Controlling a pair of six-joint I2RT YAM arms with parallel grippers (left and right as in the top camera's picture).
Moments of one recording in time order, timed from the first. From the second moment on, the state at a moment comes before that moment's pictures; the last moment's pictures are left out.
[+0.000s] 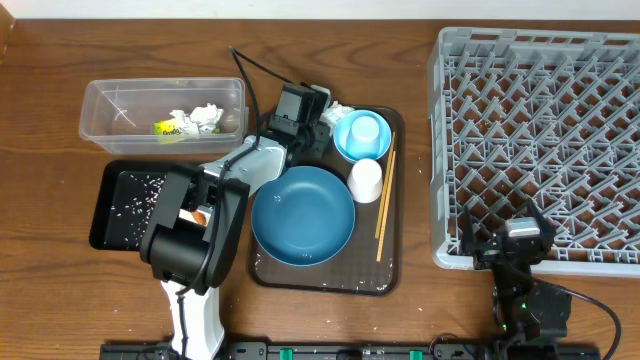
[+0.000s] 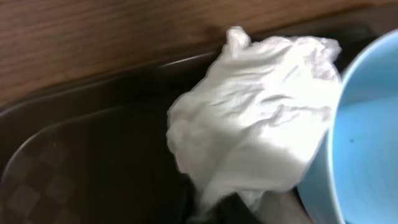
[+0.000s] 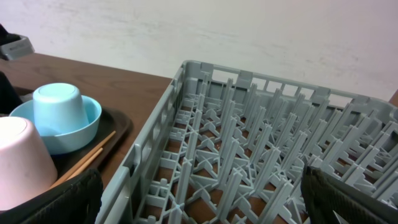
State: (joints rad) left arm -0.36 2.04 1.20 -0.06 0.09 -0.05; right arm 0.03 0.01 0.01 -0.07 -0.04 -0.14
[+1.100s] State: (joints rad) left arm -0.17 1.63 1.20 -0.32 -0.33 -0.34; right arm 0.03 0.01 0.01 -0.07 -0.04 -0.14
